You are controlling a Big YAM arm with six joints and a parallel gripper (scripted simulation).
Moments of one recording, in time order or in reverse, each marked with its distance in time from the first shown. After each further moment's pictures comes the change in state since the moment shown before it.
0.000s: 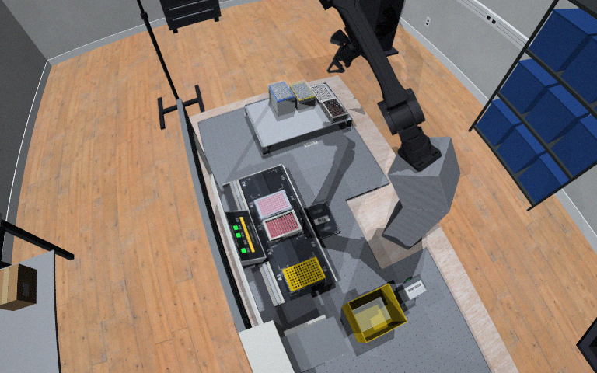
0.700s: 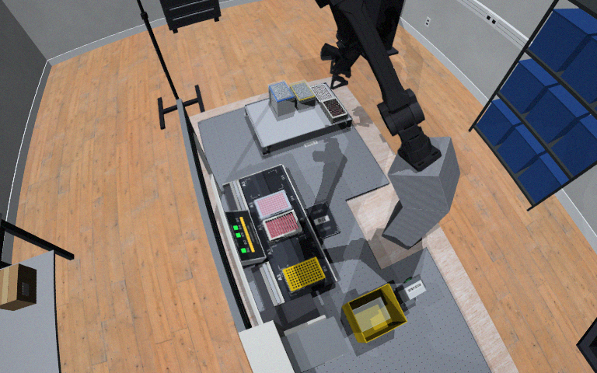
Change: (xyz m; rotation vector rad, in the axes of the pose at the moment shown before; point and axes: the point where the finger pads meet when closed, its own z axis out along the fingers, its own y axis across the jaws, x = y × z) arm 0.024 0.097 -0.015 -0.095 0.300 -0.280
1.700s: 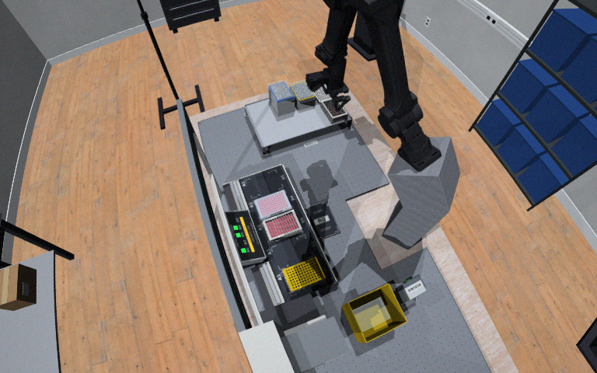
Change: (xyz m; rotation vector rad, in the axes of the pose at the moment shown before) arm -0.006 0.130 -0.008 -0.124 0.383 -0.404
